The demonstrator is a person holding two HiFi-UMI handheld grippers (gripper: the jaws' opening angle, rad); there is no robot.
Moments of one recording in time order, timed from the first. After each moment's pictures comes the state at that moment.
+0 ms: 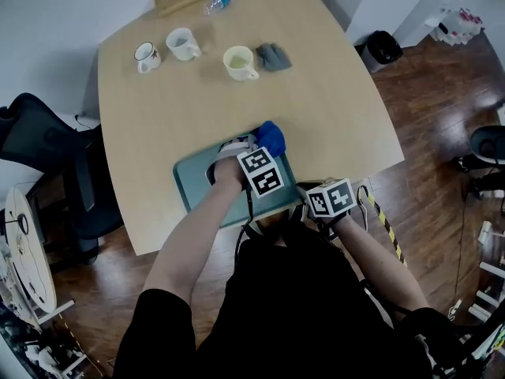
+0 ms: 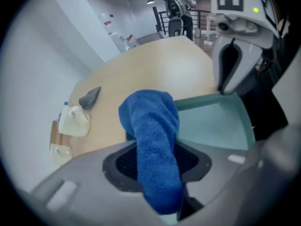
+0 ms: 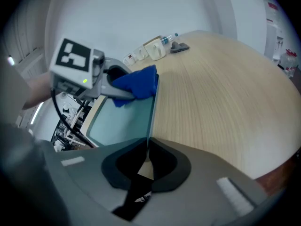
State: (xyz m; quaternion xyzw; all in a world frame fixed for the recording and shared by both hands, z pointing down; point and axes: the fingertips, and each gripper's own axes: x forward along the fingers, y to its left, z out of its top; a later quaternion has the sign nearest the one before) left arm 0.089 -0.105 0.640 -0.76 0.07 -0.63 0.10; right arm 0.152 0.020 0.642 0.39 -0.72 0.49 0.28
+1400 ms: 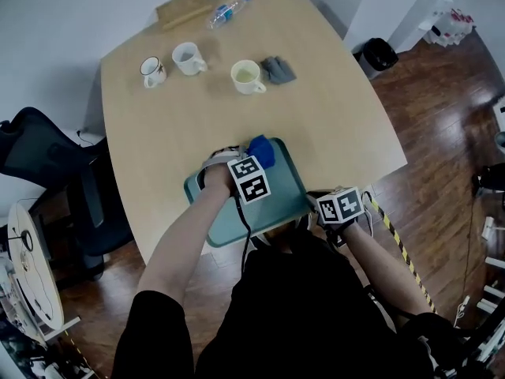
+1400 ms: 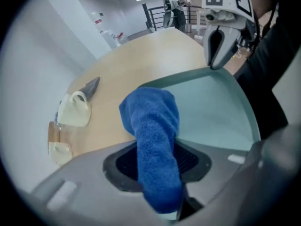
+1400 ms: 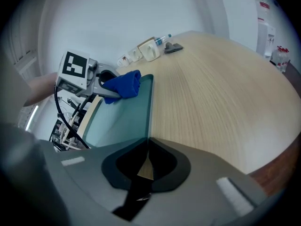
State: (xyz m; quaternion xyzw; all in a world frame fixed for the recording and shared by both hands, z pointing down) left arm 0.032 -0.124 0.640 -0.75 0.02 -0.65 0.12; right arm 0.151 0.019 0.646 0.43 -0.70 0.50 0.27
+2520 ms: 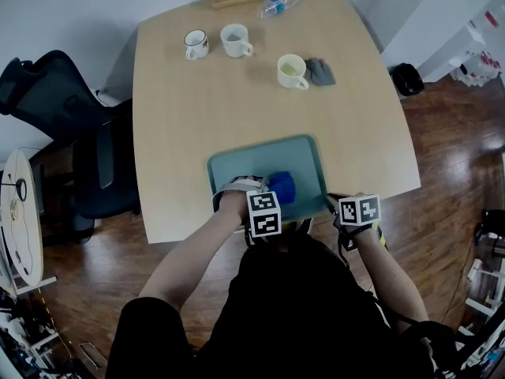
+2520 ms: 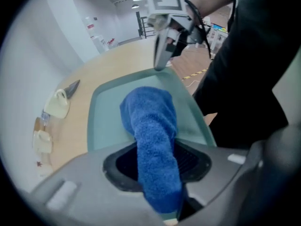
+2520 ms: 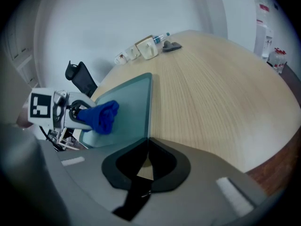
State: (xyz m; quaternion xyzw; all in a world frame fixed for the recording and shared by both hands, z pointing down) left arm -0.009 -0.004 0.642 -0.78 -0.04 -0.62 0.09; right arm 0.157 0.018 0.646 0.44 -0.69 0.50 0.29
